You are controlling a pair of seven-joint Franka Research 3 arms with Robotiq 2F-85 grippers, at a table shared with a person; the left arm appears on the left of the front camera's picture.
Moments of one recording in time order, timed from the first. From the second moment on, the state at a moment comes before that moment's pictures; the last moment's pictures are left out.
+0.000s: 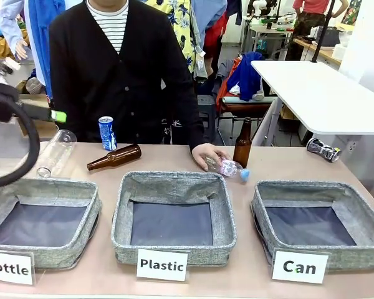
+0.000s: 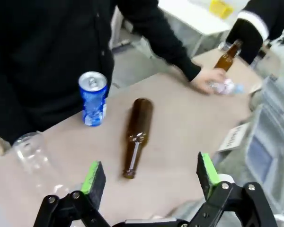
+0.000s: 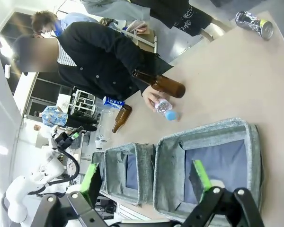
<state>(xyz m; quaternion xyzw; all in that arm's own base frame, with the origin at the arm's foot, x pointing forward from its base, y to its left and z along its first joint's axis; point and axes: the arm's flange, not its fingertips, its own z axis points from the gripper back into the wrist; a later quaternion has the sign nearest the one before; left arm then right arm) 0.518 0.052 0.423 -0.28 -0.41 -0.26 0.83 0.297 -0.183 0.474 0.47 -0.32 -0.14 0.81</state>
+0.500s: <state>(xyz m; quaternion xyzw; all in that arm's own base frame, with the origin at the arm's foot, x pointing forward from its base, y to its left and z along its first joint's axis) 0.524 0.048 0.418 -0.26 -0.41 -0.26 0.83 0.297 -0.183 0.474 0.47 -0.32 -0.13 0.81</state>
